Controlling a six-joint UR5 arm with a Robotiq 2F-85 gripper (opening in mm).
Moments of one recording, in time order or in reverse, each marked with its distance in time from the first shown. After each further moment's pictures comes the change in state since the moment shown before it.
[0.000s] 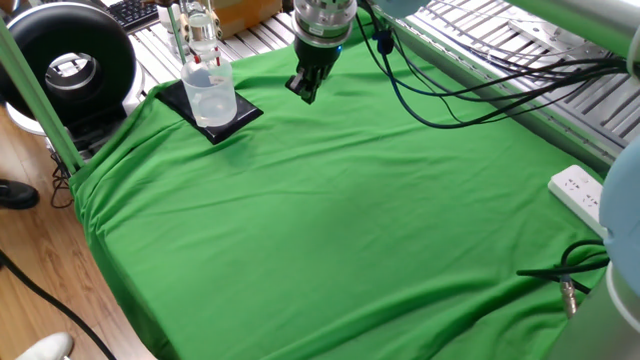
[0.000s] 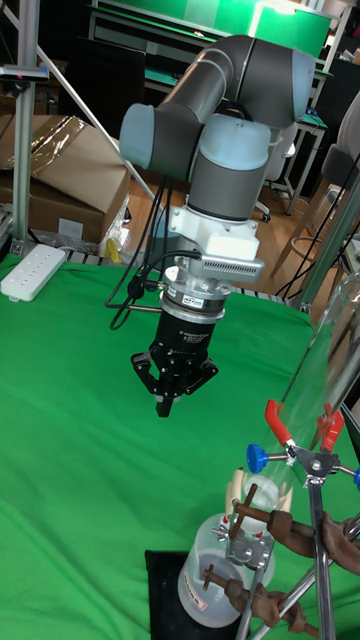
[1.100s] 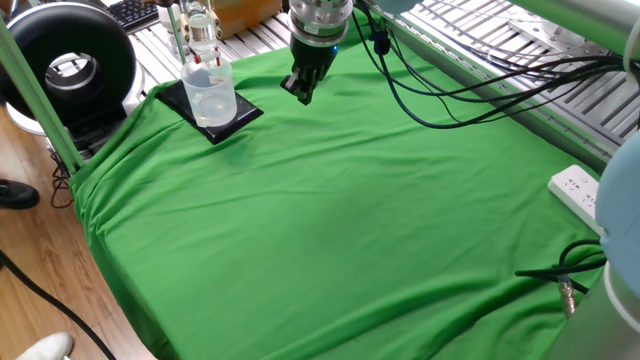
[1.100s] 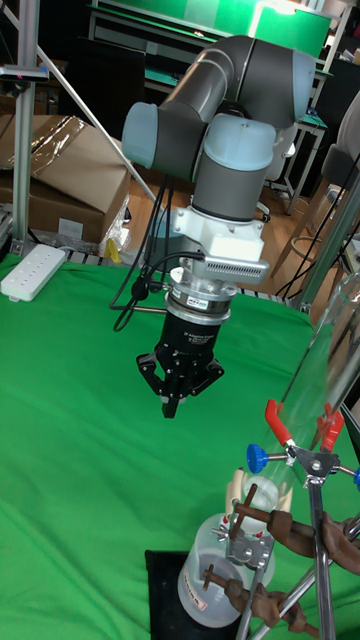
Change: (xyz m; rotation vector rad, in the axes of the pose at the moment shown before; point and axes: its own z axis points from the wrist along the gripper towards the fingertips) arm -0.004 0.007 -0.001 -0.010 0.007 0.026
